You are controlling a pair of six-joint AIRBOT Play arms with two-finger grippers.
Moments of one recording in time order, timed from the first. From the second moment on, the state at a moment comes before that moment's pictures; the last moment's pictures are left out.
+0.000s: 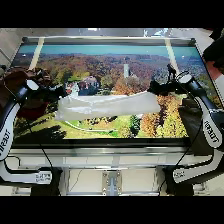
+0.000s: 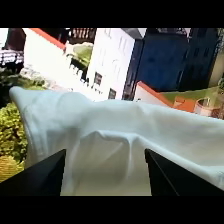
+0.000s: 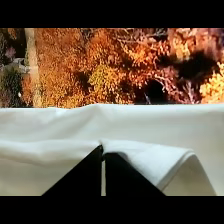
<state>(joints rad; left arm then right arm) 0.11 -1.48 1.16 1.15 -0.83 -1.52 -0.09 -1.62 1.31 -0.87 0.94 1.33</state>
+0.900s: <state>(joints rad) 0.10 -1.25 1.24 1.02 -0.78 -1.37 -0.29 -1.52 1.43 -1.19 1.22 1.40</state>
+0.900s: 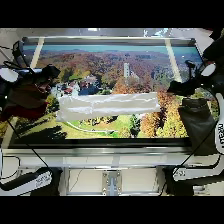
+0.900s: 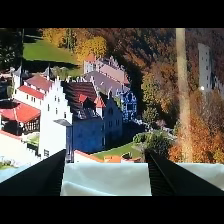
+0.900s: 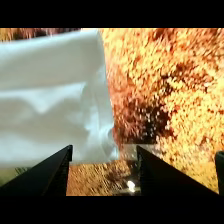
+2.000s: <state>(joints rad) -0.10 -1.27 1.24 1.02 -0.77 -1.32 -0.34 -1.95 1.41 -0.71 1.29 1.10</state>
